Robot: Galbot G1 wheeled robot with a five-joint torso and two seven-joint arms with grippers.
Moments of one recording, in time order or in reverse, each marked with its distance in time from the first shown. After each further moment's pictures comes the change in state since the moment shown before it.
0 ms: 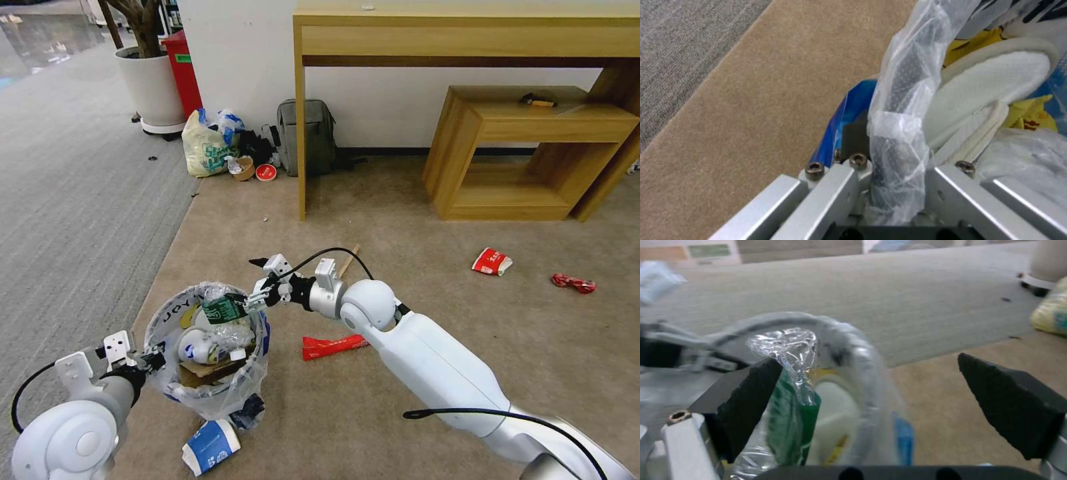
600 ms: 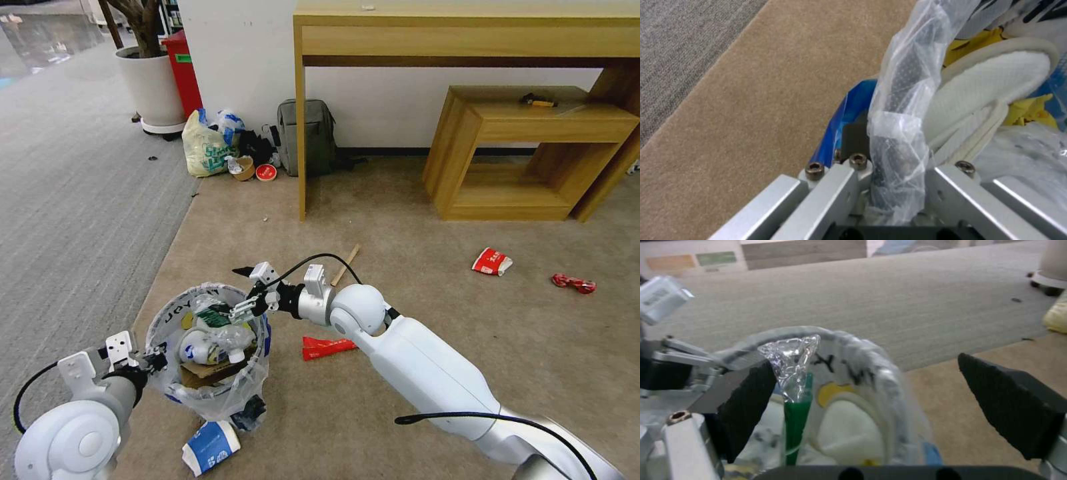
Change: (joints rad) left arm 0.000 0.005 0.016 -0.007 -0.004 0.000 -0.017; right arm 0.006 0.035 -0.015 -0.019 0.013 -0.005 0.042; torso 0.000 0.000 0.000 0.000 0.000
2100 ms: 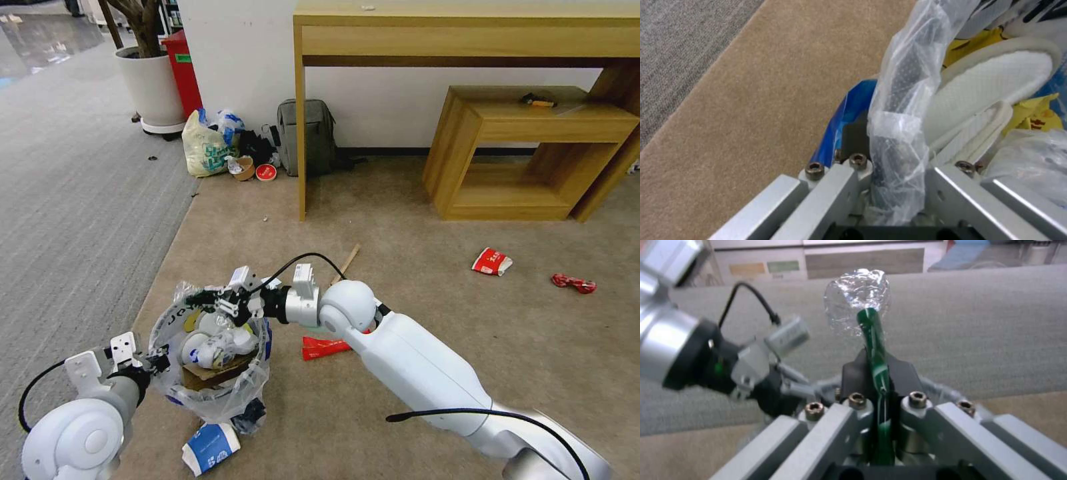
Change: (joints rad) left arm -0.006 0.014 0.019 0.018 0.006 0.000 -0.010; right arm 0.025 0.025 -0.052 0.029 0.014 0.016 -0.164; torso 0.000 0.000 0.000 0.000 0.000
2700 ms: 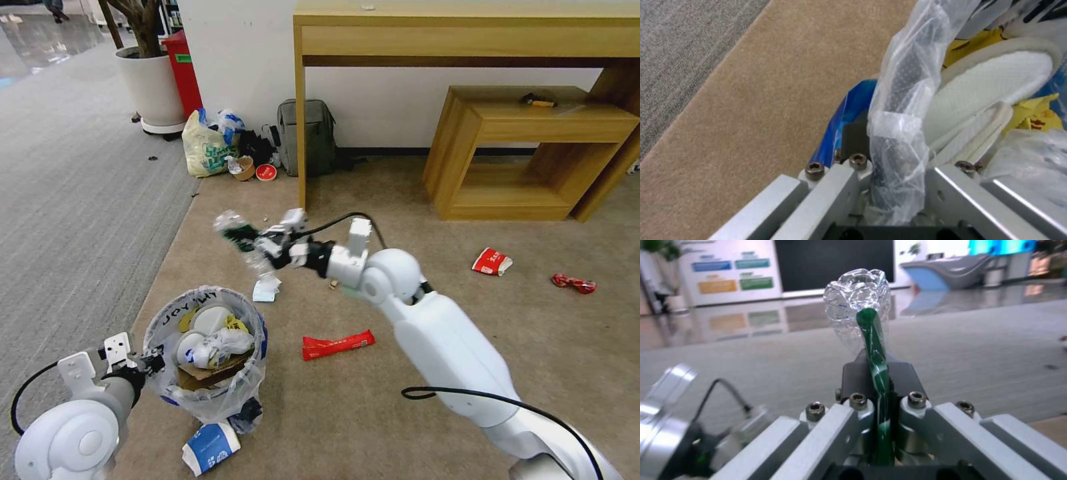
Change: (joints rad) left arm 0.010 0.006 -0.008 0.000 0.001 0.000 0.001; right arm -0.012 0.001 0.186 0.071 0.118 -0.028 0.003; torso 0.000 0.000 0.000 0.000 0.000
